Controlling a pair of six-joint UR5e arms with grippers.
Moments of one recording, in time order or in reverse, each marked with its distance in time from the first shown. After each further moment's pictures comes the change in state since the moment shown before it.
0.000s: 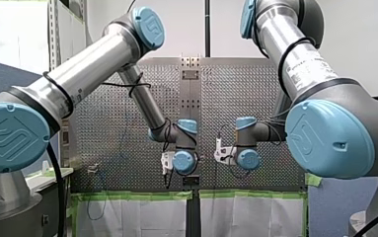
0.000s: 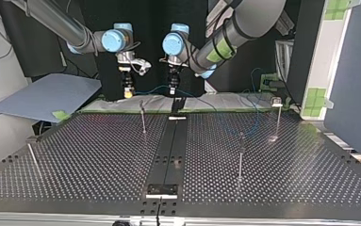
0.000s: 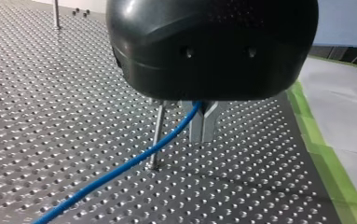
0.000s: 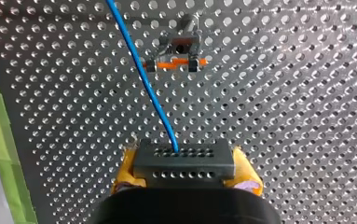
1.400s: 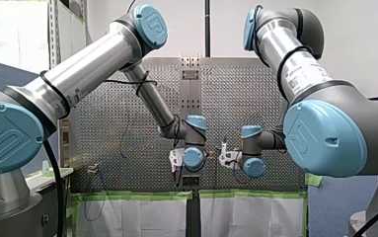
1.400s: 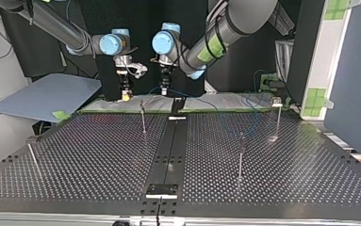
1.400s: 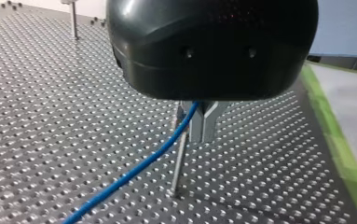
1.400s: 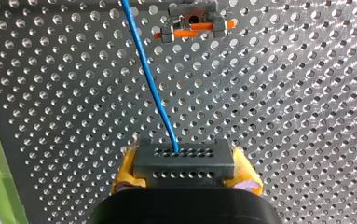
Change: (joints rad) left arm -0.055 -0.006 0.092 -0.058 -0.052 -0.044; right arm -0.054 0.080 -0.036 -0.097 -0.071 0.045
